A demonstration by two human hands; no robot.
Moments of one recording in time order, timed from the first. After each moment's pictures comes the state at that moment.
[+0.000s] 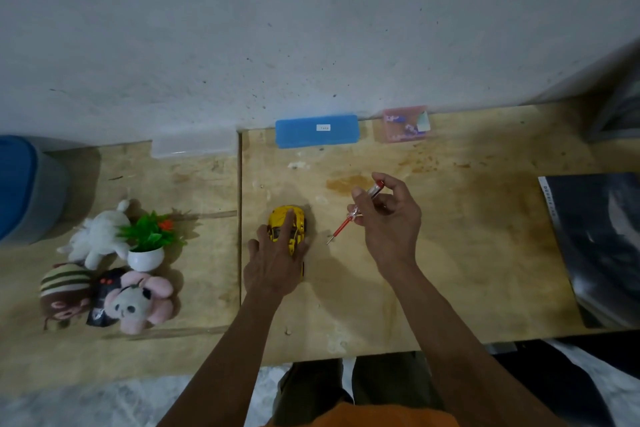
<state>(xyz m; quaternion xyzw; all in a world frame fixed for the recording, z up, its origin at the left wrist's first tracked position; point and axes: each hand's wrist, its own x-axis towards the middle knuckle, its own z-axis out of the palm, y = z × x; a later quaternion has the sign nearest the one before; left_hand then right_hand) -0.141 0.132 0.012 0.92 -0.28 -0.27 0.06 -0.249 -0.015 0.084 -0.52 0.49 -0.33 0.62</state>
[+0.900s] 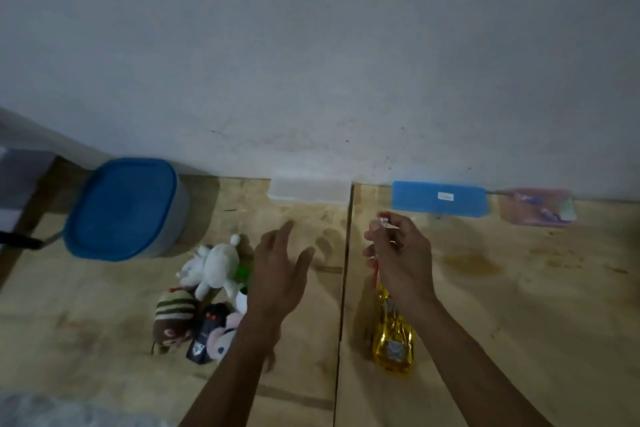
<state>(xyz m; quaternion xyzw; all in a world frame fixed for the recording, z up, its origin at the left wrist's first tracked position) 0.025 0.211 0.064 0.93 -0.24 -0.10 0.27 -0.078 0.046 0.088 -0.59 0.43 -0.19 0.66</state>
